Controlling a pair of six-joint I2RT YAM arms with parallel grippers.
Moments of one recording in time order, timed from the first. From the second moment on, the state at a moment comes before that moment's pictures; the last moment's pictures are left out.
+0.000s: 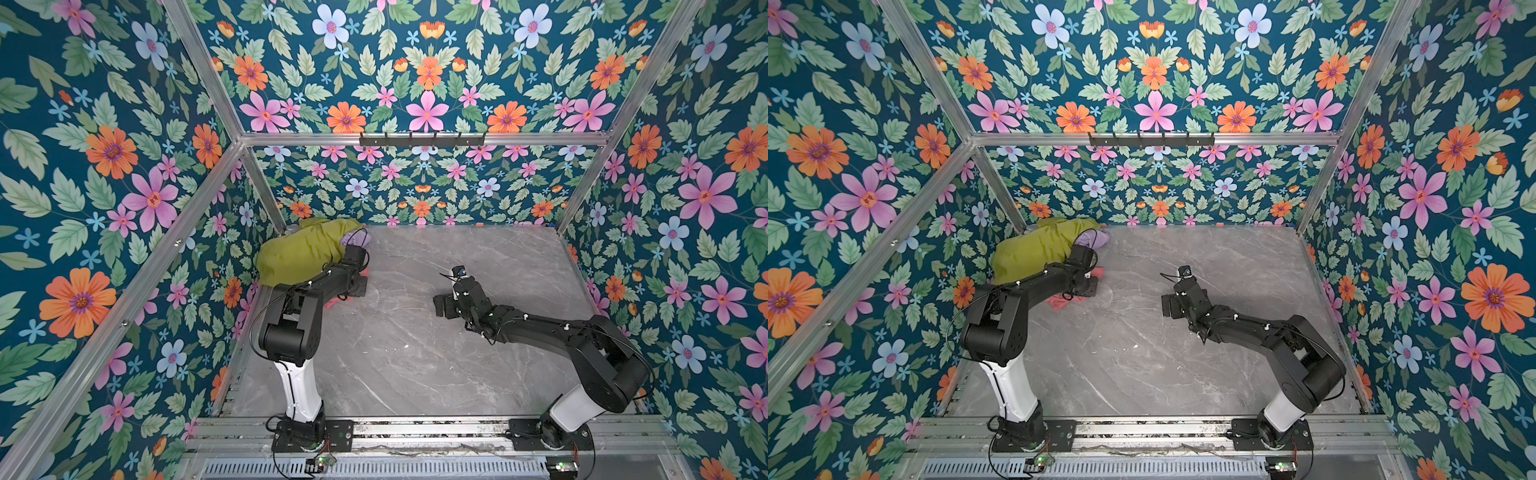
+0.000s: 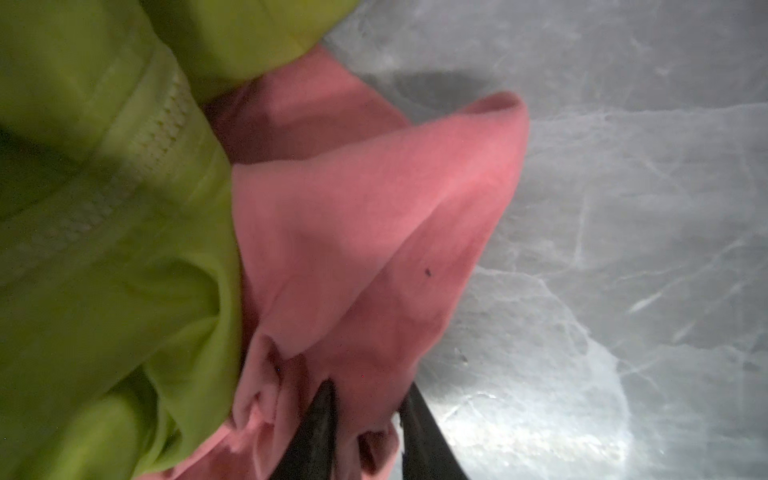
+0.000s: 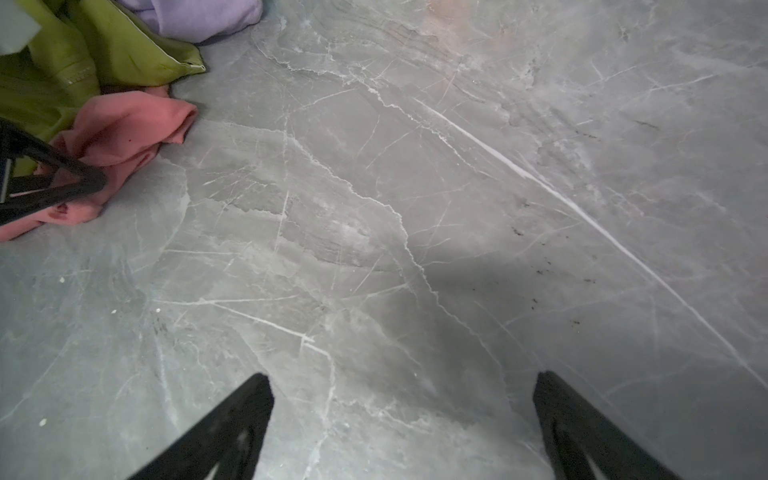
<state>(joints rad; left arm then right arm) -0.28 1.90 1.24 -0.46 -0.24 -0.10 0.65 1.60 0.83 0.10 0.21 0.36</state>
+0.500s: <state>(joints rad) -0.27 1.90 1.26 -0.49 -0.27 -0.08 0.65 1.61 0.83 0.09 0.22 0.36</state>
